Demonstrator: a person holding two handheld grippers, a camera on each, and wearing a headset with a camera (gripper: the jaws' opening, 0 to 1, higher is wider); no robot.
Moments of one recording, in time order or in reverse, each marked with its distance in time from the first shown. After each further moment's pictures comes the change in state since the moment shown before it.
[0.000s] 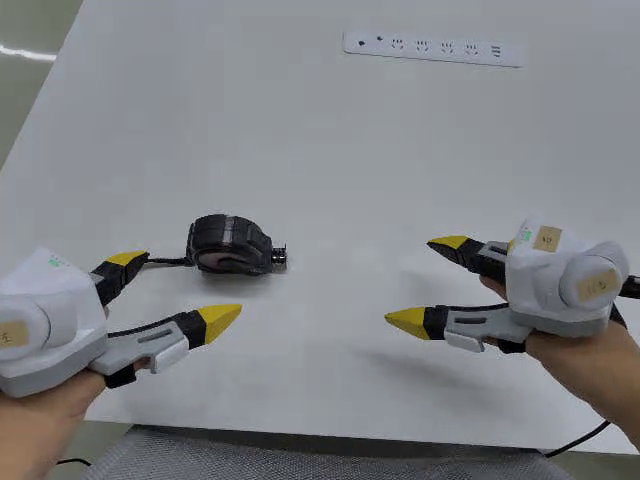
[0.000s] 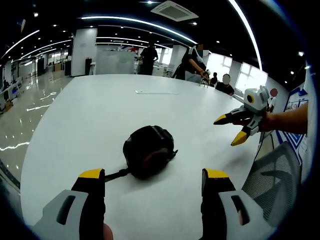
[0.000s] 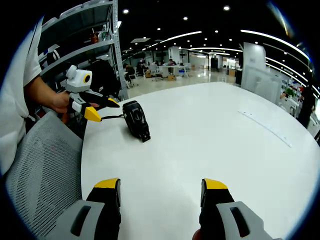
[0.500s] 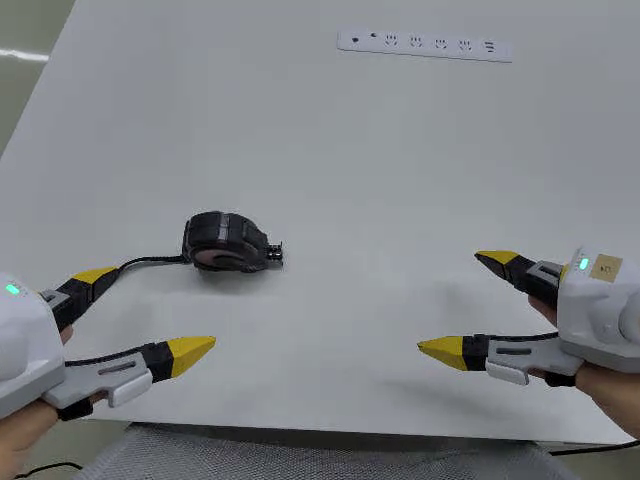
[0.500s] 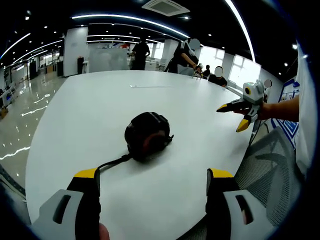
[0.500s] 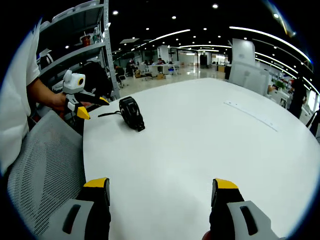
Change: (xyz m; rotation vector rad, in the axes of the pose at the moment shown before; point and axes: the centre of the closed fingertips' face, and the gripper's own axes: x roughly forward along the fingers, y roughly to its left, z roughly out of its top) left arm -0.025 0.001 -0.019 0.059 0.046 -0.049; right arm -0.039 -0.001 -0.027 0.061 0.008 -0.071
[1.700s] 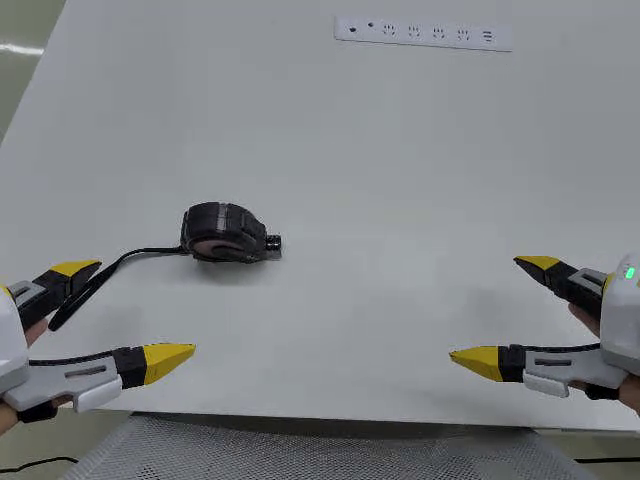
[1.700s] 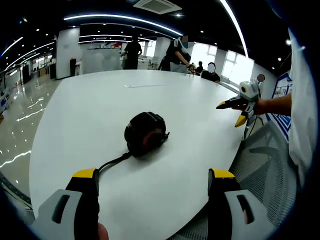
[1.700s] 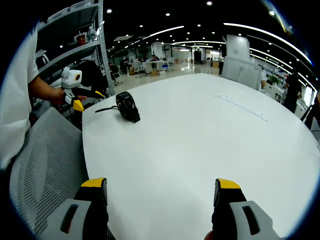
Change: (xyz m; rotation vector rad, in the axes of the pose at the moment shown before) left arm -0.014 0.001 0.002 0.039 0.015 -0.054; right arm -0.024 -0.003 -0.018 0.026 0.032 -0.041
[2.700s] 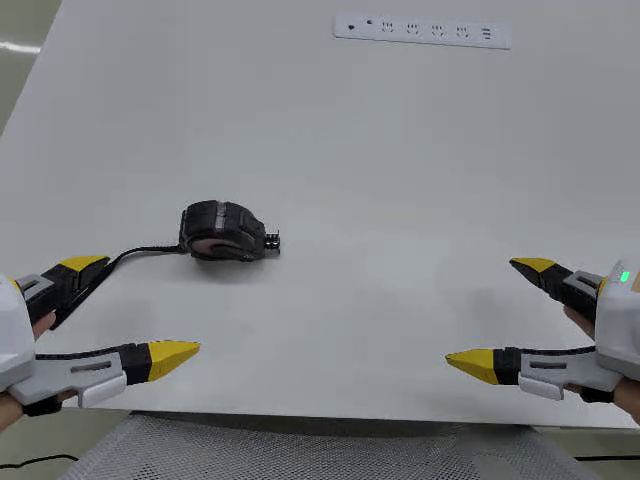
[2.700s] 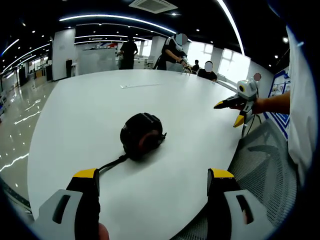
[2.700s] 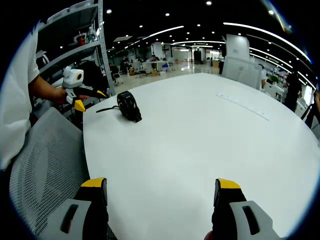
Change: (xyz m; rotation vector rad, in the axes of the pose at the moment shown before) left arm 0.005 -0.003 0.003 0.017 0.001 -0.024; right arm 0.000 0.004 -0.001 0.006 -0.004 0.004
